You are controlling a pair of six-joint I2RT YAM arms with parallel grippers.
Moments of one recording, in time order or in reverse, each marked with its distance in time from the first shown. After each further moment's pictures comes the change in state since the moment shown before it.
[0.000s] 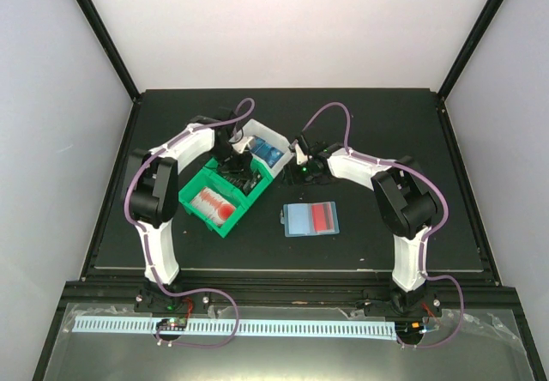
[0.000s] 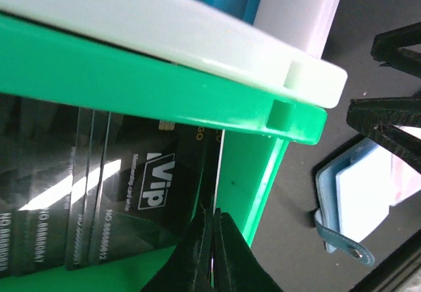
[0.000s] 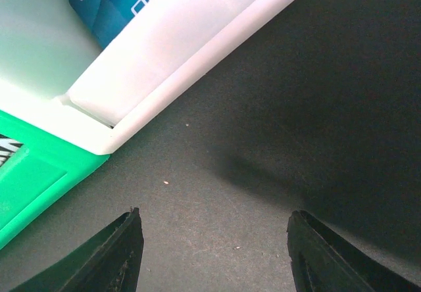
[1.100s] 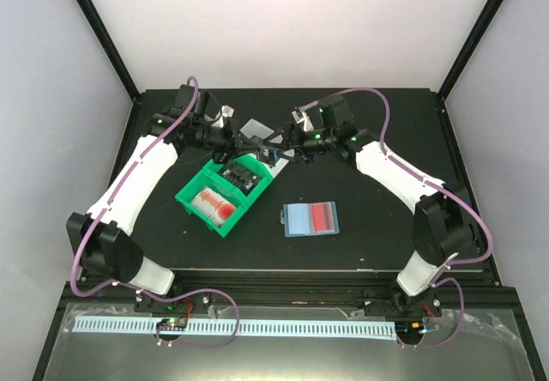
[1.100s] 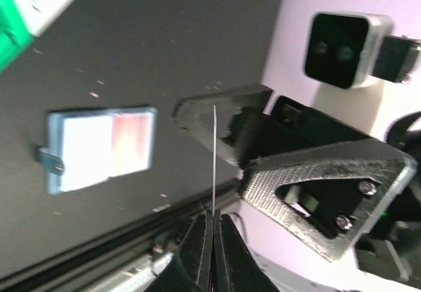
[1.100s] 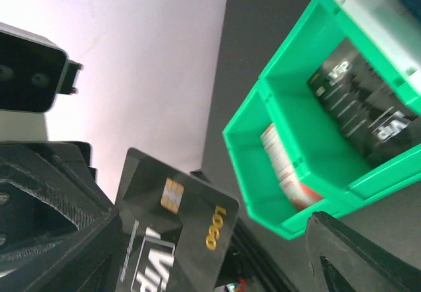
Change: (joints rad) left arm -0.005 -0.467 0.031 0.013 0.237 -0.793; right arm -0.063 -0.280 0.043 0.191 -0.542 0.490
